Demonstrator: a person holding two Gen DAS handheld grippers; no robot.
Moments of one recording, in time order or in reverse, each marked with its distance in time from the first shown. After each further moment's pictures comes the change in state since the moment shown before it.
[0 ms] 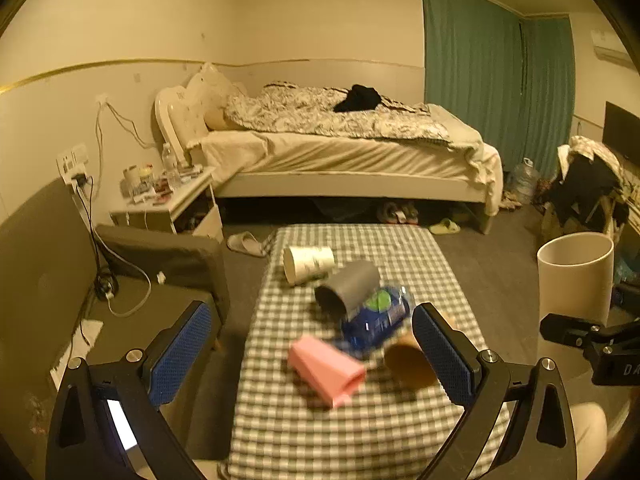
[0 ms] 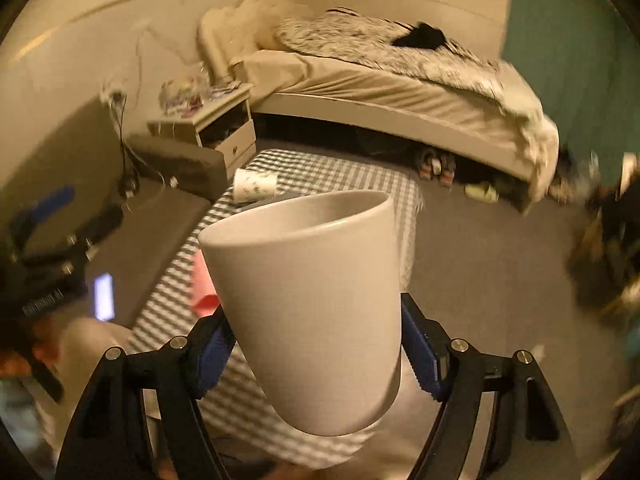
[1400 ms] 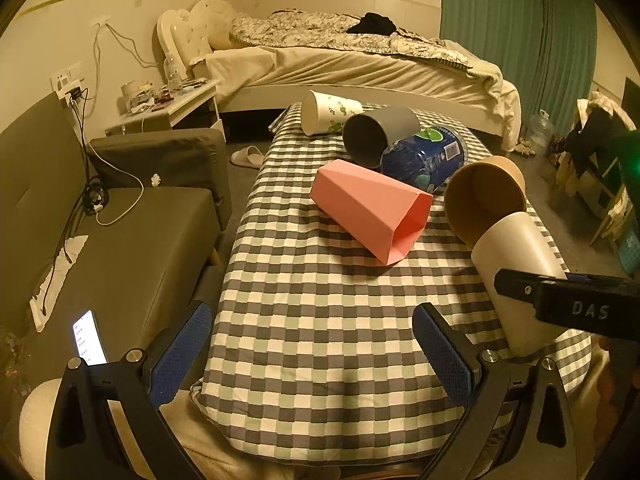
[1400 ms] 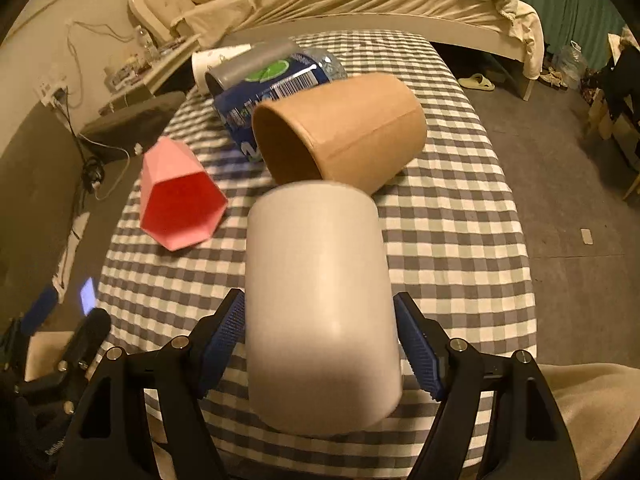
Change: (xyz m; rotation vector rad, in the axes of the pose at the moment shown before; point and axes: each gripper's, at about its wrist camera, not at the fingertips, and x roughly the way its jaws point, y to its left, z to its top) left arm 0.076 0.028 -0.148 -0.029 0.229 0.017; right arm 0.170 0.032 -0.098 0.232 0.178 -0.010
